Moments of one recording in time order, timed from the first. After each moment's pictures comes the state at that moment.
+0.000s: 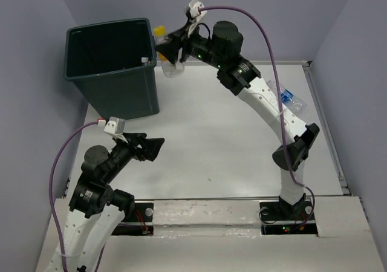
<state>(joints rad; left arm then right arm) -0.37 0.32 0.63 -0.42 0.23 -0.47 0.72 1.93 2.22 -0.18 -0.29 0.08</state>
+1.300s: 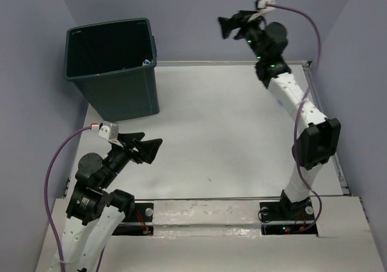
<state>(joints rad) -0.38 0.26 0.63 -0.39 0.21 -0.47 0.41 1.85 1.86 0.37 -0.15 0.14</state>
